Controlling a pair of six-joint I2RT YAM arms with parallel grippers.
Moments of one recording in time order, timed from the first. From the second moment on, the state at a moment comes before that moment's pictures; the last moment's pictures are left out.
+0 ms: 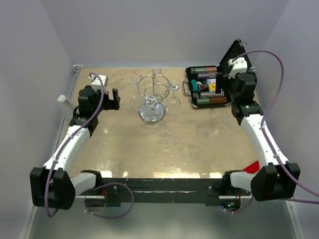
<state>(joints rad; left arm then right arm) -0.10 1.15 0.84 -0.02 0.07 -0.02 0.08 1.24 1.09 -0.09 0.14 -0.10</state>
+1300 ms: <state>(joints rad) -0.46 1.19 0.48 0.61 0.48 0.10 0.09 1.35 1.18 -0.25 -0.27 -0.38</state>
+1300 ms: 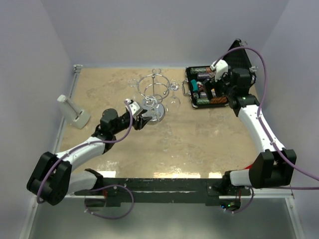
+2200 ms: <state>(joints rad) -0.46 1.38 0.59 0.74 0.50 0.08 0.09 1.34 1.20 -0.26 -0.22 -0.38</state>
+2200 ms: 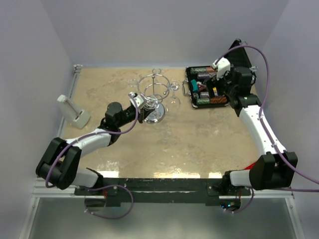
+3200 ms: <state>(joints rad) -0.46 1.21 0.59 0.54 0.54 0.08 0.08 1.26 1.14 -0.29 -0.22 -0.38</state>
